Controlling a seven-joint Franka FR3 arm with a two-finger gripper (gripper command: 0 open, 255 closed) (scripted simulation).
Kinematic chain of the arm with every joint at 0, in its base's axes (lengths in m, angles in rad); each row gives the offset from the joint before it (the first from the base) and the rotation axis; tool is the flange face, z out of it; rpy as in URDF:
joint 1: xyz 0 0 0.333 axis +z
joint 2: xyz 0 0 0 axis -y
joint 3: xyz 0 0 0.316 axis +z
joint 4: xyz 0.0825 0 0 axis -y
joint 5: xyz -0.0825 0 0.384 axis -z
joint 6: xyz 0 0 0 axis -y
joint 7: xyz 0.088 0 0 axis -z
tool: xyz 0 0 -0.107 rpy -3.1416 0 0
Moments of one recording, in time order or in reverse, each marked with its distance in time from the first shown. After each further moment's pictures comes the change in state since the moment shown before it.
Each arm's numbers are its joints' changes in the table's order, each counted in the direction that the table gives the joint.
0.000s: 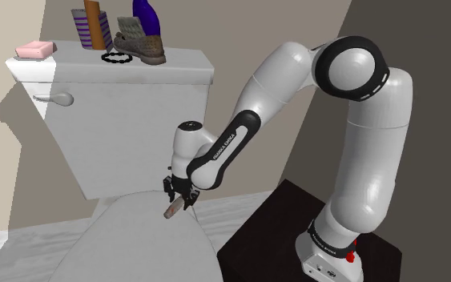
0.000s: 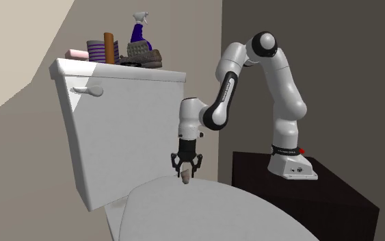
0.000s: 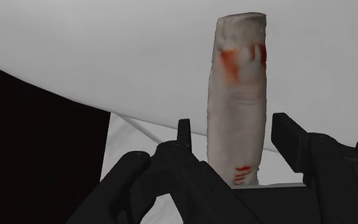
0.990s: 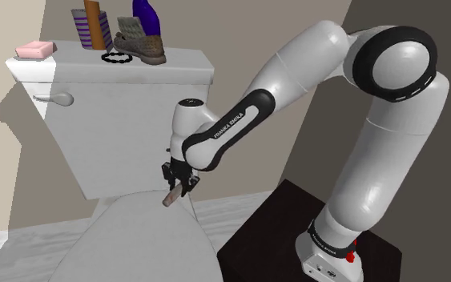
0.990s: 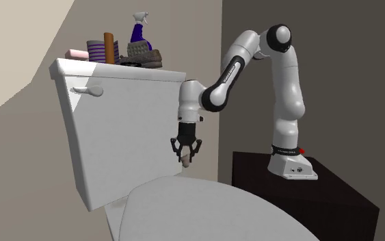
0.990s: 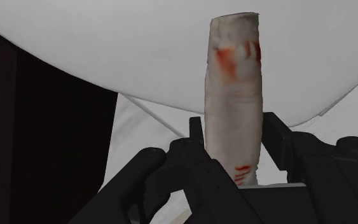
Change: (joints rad) arm -0.076 0.186 0.098 0.005 -0.160 -0.171 -0.099
